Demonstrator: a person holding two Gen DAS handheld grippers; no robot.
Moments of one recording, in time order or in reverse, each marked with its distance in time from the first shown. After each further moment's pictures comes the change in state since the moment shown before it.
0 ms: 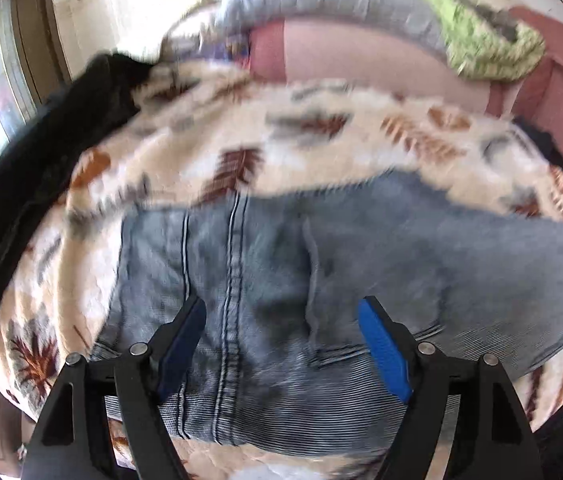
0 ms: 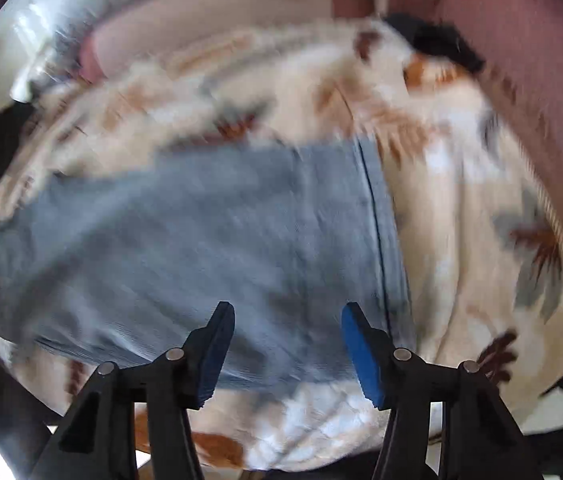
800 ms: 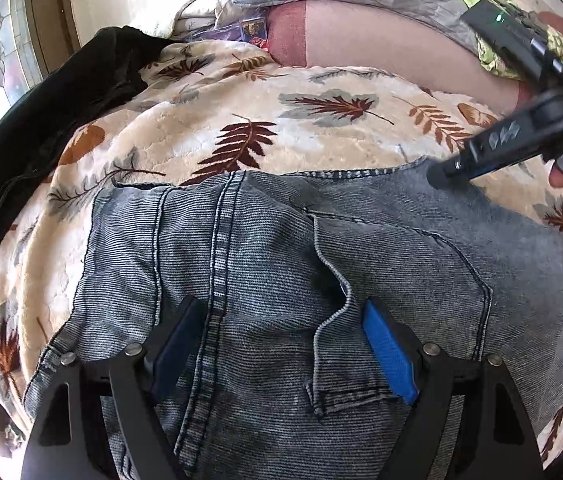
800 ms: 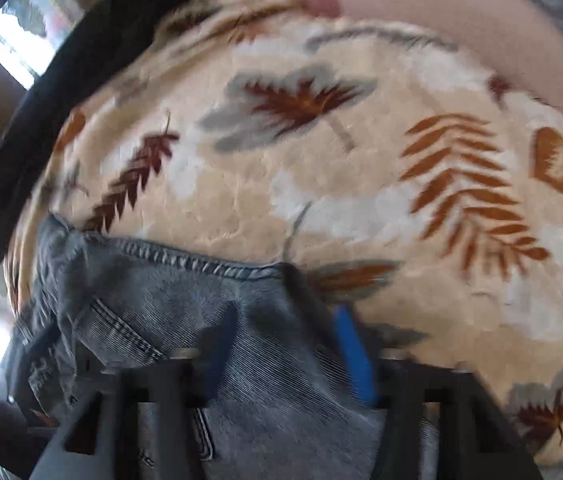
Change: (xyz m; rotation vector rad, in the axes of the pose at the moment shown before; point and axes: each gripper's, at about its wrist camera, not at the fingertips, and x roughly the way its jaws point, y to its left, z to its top) left arm 0.059 -0.001 -0.004 -0.074 0.056 0.051; right arm 0.163 0.312 0.141 -0.518 0.231 0.279
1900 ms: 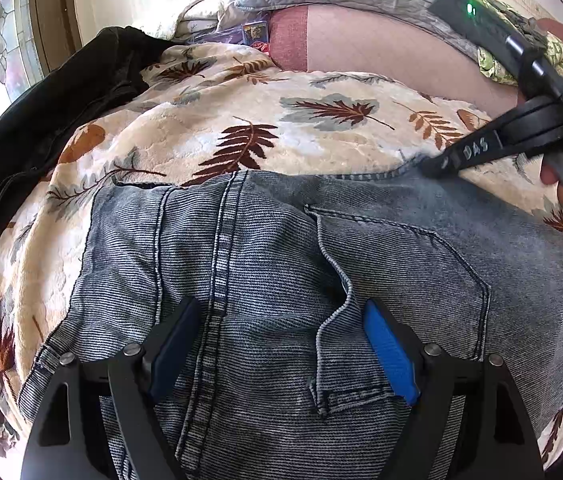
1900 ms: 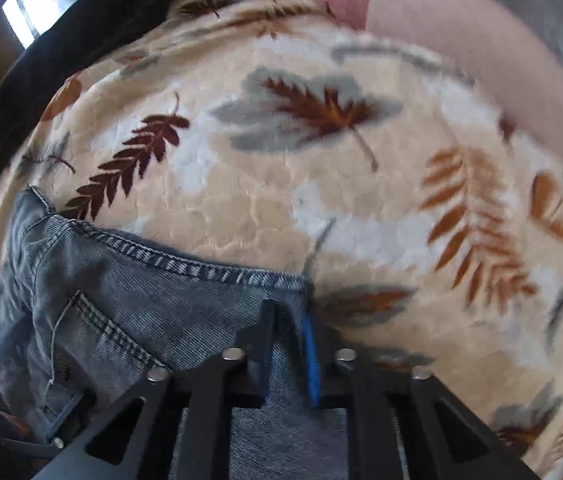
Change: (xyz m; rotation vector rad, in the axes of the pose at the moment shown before) left arm -0.001 0.004 -0.001 -0.006 -0.018 -0.007; right arm -0.003 0.034 0.011 -0.113 -0.081 -0.222
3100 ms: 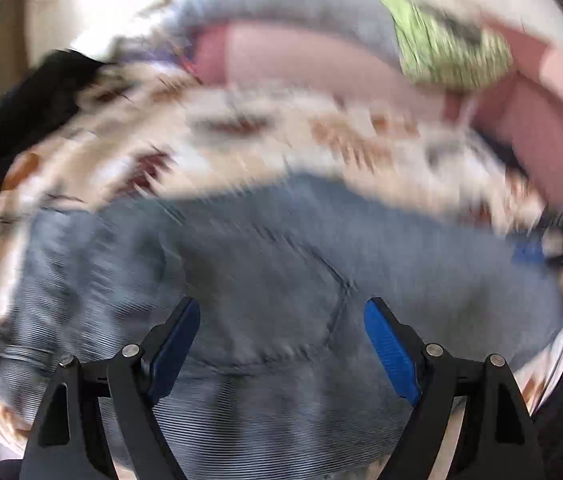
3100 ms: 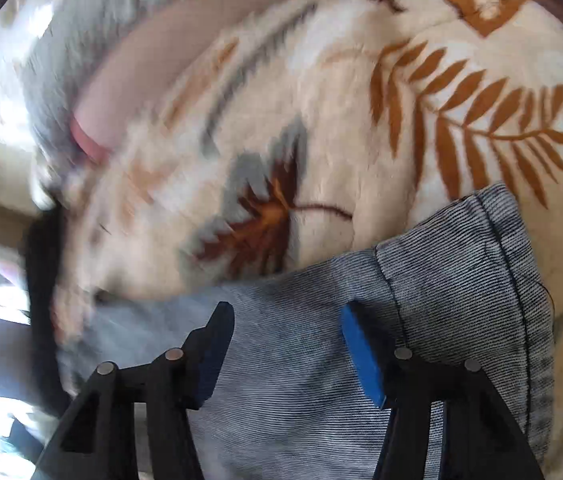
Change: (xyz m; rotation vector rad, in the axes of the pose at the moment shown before) left arm -0.023 -0.069 -0.010 0.124 0.037 -0.166; right arm -0.075 -0.249 -0.276 0.972 -0.142 0.289
